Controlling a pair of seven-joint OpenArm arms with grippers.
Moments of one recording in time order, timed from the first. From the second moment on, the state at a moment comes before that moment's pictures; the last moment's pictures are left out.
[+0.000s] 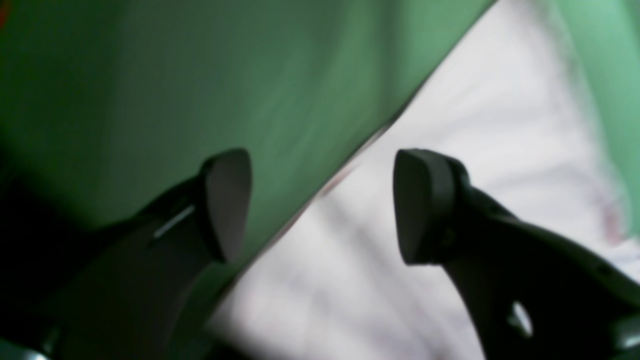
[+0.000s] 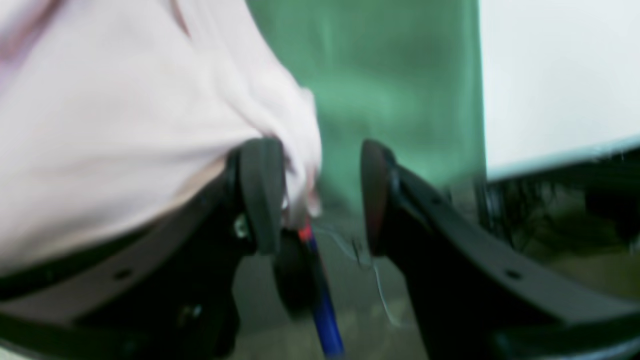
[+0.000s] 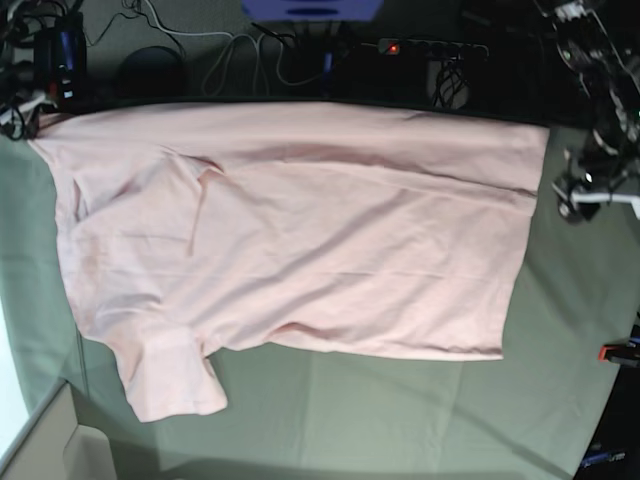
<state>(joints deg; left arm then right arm) 10.1 -6.7 -37.9 97.5 -32.9 0.9 48.3 -19.3 7.2 57.0 89.8 7.9 40.3 -36.8</state>
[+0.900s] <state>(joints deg) -13.8 -8.9 -33.1 75.8 -32.7 1.4 47.3 -23.1 6.3 58.3 89.8 7.5 40.1 -36.6</state>
